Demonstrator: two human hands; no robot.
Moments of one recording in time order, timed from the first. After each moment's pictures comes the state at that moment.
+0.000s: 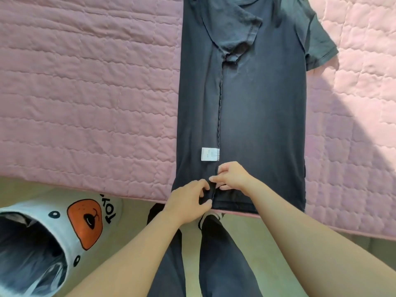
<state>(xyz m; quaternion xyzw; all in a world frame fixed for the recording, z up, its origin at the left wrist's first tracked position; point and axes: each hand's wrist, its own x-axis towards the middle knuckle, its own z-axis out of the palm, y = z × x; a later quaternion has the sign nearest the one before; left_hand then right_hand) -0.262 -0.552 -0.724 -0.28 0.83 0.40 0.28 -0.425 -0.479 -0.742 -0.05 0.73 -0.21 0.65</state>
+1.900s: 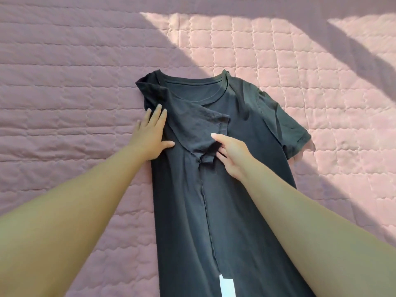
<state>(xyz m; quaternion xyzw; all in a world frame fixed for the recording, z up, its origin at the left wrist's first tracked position) -0.558 -0.870 -0.786 -0.24 0.93 0.18 0.19 -0.657 -0.673 -0.764 0.17 0.64 -0.60 0.45</state>
